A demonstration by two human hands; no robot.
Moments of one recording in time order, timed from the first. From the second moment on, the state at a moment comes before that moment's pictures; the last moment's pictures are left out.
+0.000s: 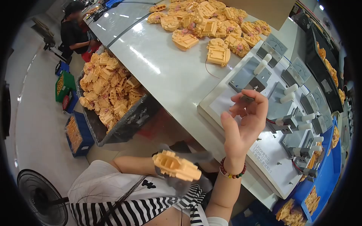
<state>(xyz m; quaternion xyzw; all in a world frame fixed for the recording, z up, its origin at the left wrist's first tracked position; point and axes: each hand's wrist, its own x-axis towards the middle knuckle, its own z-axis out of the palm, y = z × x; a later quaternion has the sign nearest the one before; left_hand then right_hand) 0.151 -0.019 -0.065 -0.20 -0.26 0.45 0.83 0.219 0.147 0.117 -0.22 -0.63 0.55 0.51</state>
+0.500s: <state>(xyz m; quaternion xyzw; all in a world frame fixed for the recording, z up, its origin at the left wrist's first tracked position) 0.035 0.130 0.179 0.49 0.46 0.61 0.41 0.221 0.150 0.117 -0.18 -0.57 0.60 0.54</state>
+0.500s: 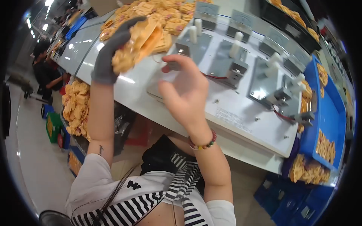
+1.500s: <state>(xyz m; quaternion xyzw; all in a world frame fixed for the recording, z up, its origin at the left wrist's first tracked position) -0.055 0.028 0.128 0.41 0.74 0.52 0.13 0.321 0.135 0.131 -0.40 -0.62 0.27 0.62</state>
